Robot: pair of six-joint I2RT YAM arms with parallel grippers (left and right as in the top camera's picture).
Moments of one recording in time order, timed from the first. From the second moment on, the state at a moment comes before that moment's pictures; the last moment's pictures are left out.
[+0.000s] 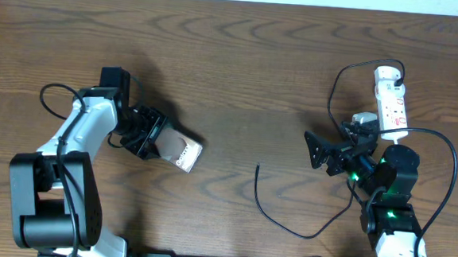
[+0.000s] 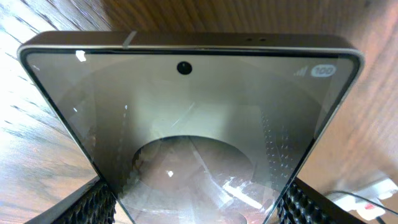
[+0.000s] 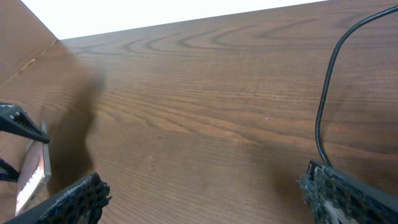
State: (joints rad) left arm 0.07 1.73 1.03 -0.83 0.50 -0.96; right arm -0.01 0.95 0.36 0.18 -0.52 0.13
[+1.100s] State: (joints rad) left arm 0.12 1.72 1.03 -0.57 1.00 -1.32; right arm 0.17 1.51 0.79 0.29 -1.09 0.38
